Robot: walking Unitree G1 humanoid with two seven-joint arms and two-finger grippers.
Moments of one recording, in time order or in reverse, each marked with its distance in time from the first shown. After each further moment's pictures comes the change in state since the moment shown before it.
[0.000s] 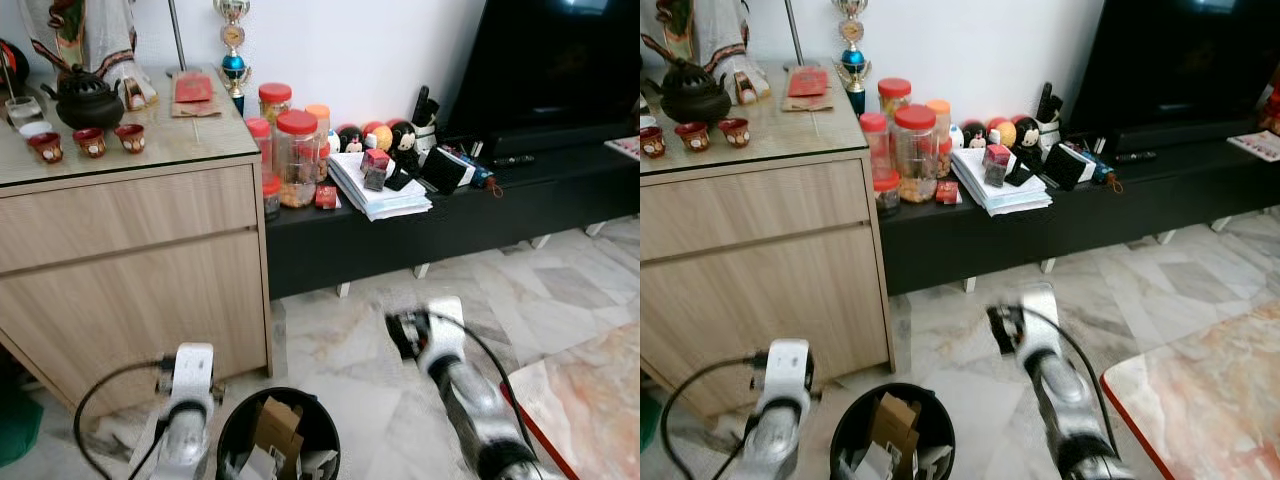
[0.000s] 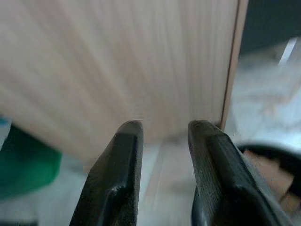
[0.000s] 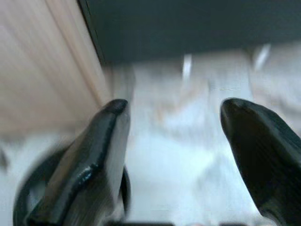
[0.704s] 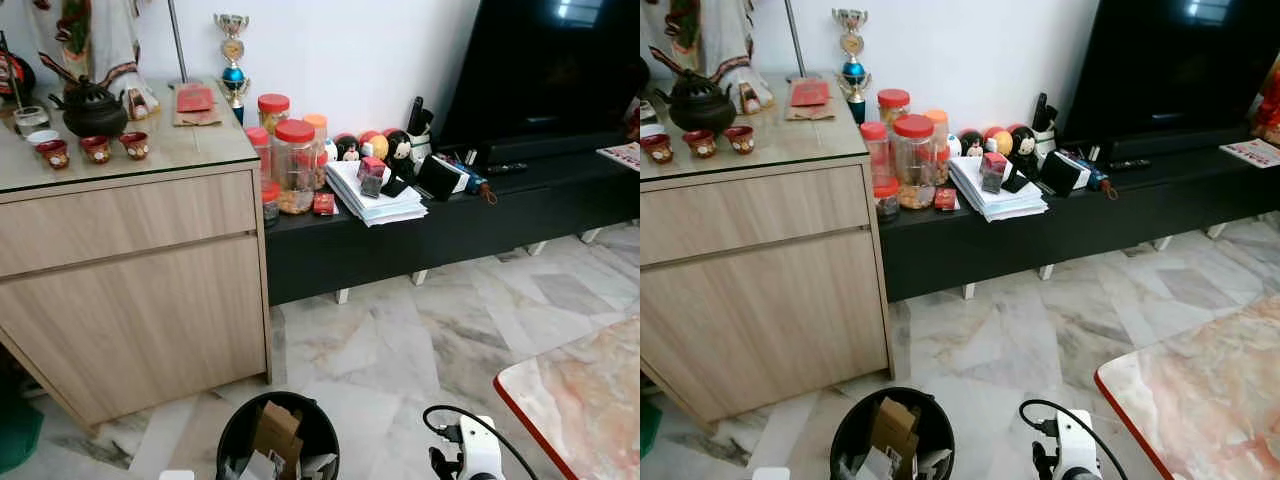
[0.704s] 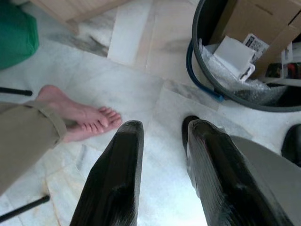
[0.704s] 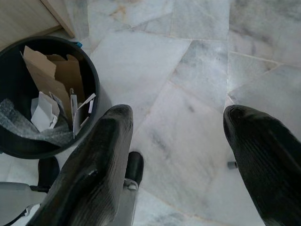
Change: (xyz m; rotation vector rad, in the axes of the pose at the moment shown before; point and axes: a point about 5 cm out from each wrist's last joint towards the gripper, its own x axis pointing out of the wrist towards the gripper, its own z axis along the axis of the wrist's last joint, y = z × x) left arm -0.072 0.005 -0.112 0.021 0.543 -0.064; right arm -0.052 -0.014 -0.101 0.120 0.410 -0.190
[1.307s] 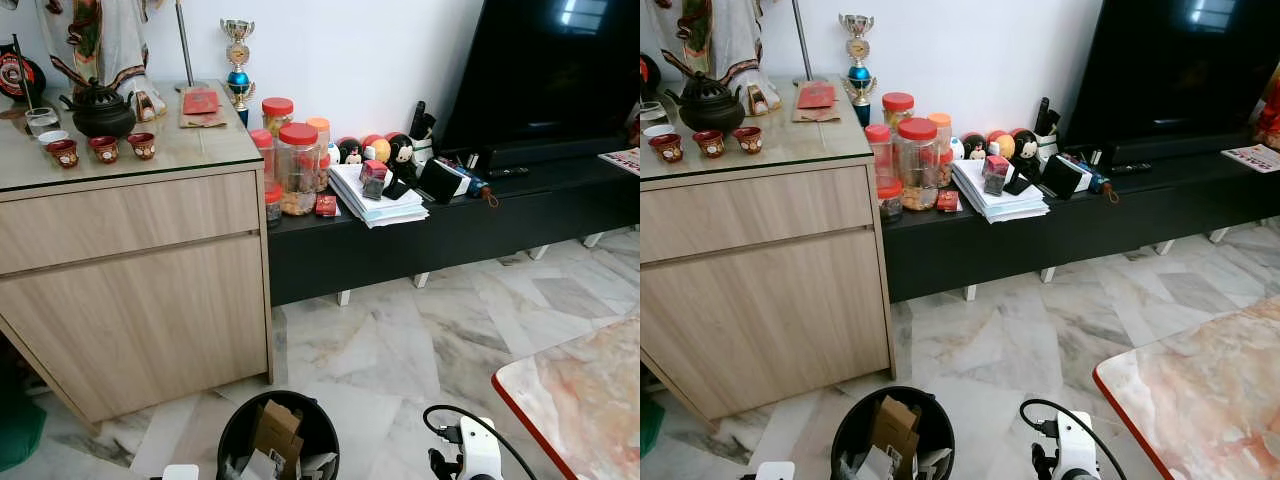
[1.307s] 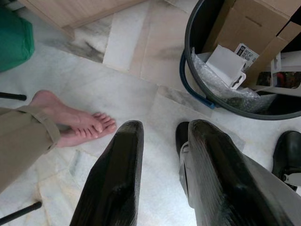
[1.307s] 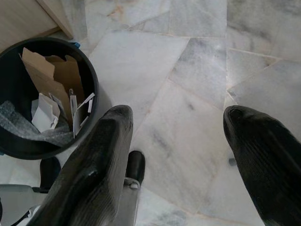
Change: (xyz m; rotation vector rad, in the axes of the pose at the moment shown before) left arm 0.003 -0.004 0.010 -0.014 -0.024 -0.014; right arm 0.000 0.000 -0.001 0.030 0.005 -0.006
